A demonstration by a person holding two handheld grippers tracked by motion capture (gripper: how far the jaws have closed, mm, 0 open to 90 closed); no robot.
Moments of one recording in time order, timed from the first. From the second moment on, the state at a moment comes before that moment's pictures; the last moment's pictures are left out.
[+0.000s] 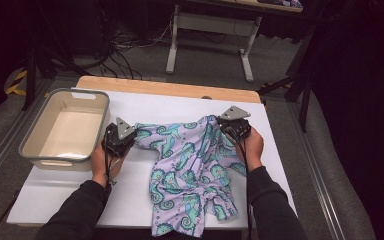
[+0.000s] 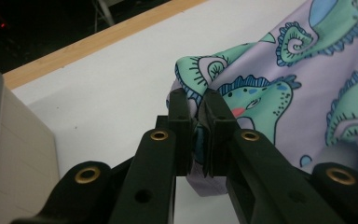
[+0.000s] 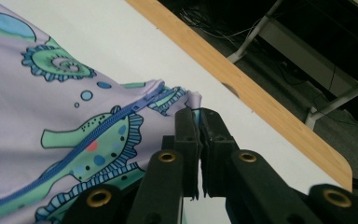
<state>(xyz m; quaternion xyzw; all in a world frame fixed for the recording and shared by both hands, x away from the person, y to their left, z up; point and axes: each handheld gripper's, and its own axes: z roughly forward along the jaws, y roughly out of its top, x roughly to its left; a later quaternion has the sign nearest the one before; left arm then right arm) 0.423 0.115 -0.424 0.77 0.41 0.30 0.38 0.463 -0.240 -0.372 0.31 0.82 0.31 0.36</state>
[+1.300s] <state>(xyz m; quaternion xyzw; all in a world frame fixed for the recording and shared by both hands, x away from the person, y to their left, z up) 0.364 0.137 -0.456 0.80 0.39 0.27 0.37 0.445 -0.343 -0.442 0.46 0.81 0.28 0.23</state>
